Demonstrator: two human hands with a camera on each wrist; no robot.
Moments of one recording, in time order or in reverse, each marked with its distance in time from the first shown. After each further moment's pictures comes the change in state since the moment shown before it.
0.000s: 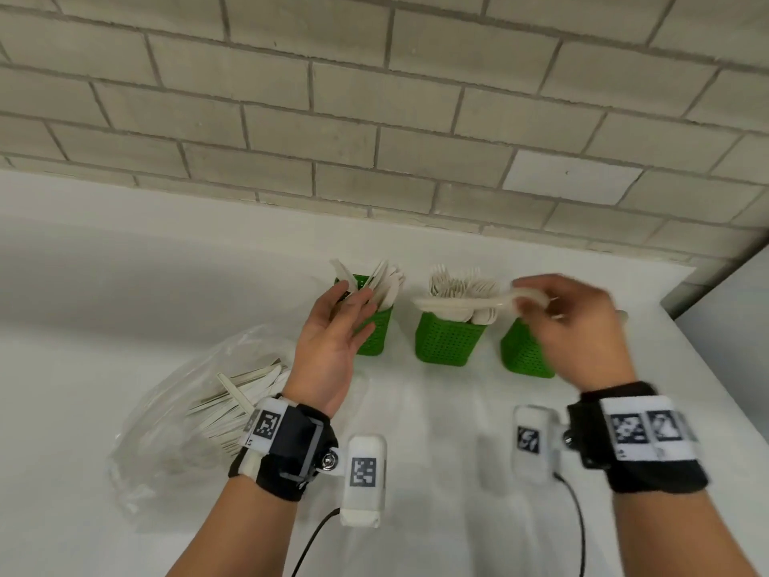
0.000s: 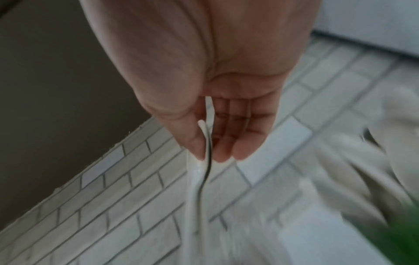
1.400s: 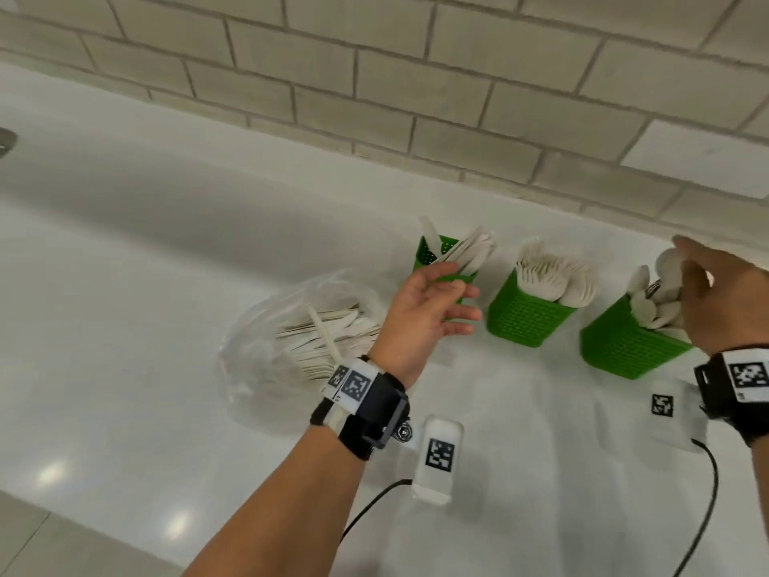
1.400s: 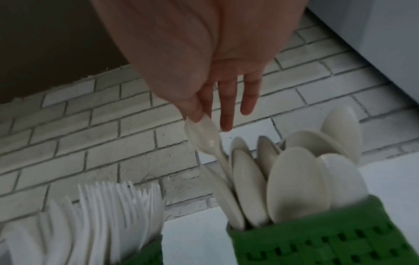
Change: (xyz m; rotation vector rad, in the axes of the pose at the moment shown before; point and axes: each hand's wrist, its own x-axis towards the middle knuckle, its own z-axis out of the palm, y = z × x) left_hand -0.033 -0.001 0.000 0.143 -0.058 0.003; right_hand 0.041 0.051 -0.016 -0.502 0.077 -0.063
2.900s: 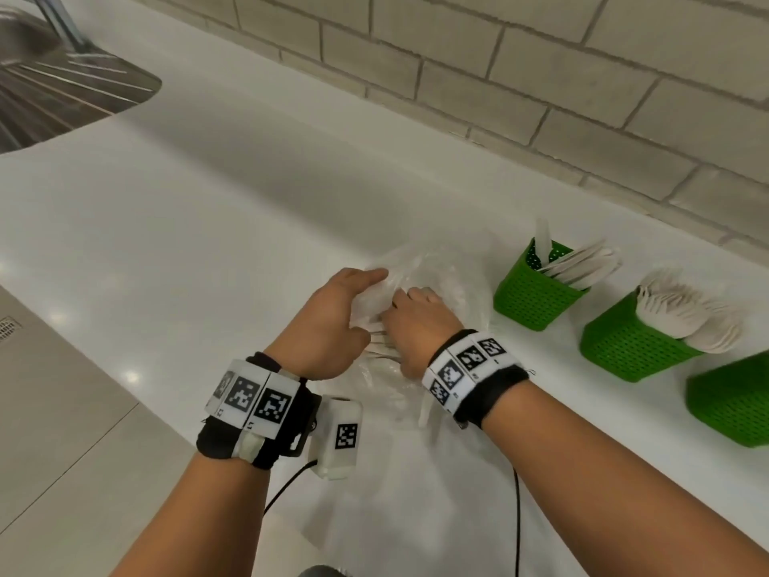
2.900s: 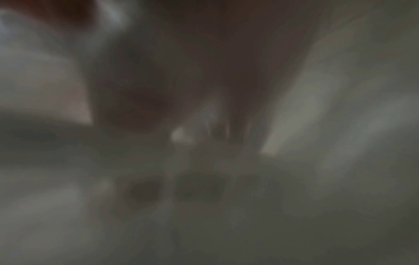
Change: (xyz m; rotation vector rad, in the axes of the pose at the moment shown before) left_hand -0.082 0.072 -0.159 1.157 0.167 -0.028; right_hand -0.126 -0.302 0.141 -0.318 -0.795 -1.058
